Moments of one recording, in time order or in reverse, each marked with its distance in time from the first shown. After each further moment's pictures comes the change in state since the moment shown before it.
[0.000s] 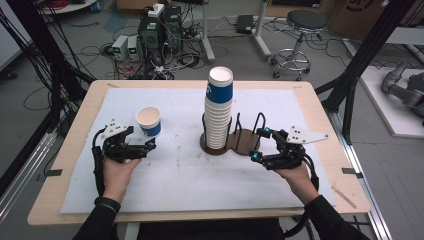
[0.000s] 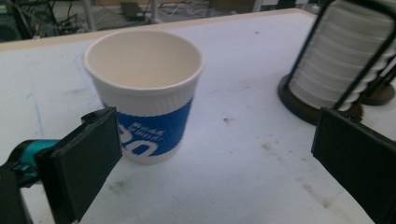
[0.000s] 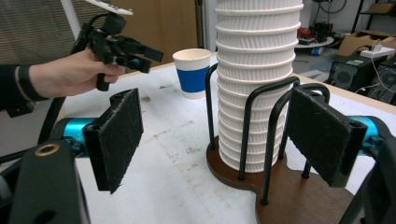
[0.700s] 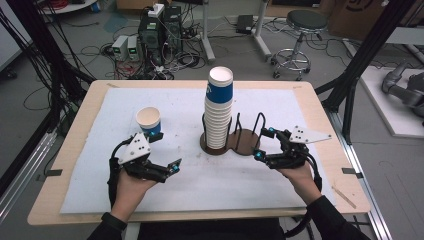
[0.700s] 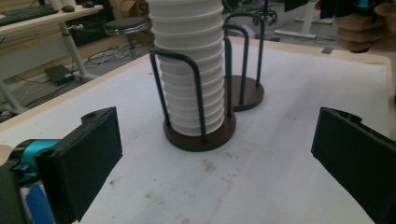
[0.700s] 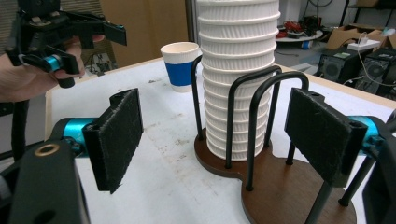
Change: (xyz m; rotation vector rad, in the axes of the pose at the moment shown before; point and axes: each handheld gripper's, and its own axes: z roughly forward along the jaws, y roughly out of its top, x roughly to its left) left arm -0.088 0.017 -0.011 -0.114 -0.282 0.283; right arm -0.005 -0.003 -0.007 0.021 -0.041 0.005
